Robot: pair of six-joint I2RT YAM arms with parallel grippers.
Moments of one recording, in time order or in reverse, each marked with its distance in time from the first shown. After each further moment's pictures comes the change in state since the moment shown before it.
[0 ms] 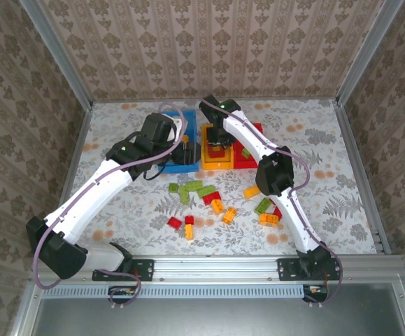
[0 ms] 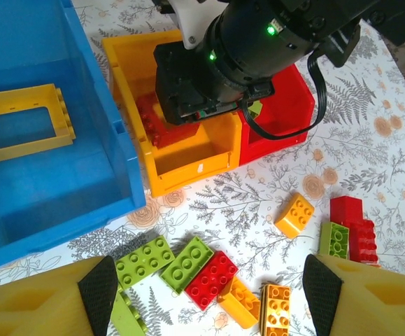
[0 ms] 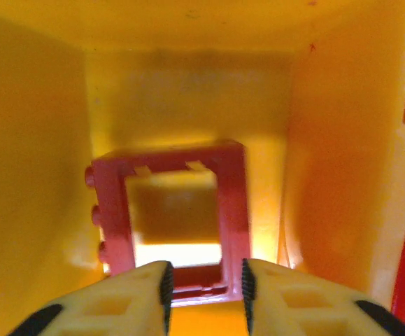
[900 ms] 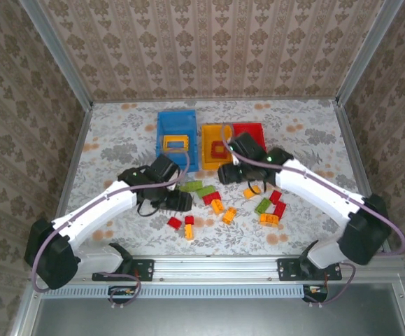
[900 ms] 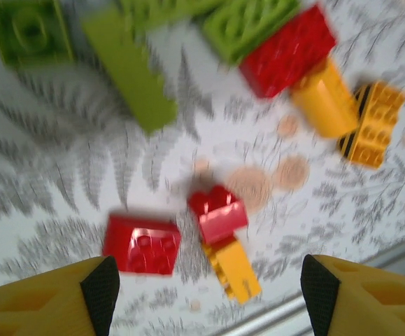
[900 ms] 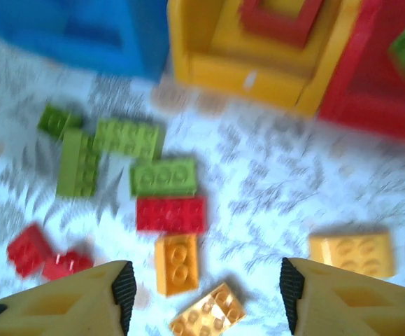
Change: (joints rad) left arm -0.071 -0.101 -0.432 -0.165 0.115 -0.117; right arm 0.183 -1.147 -1.397 0.605 -0.125 -0.102
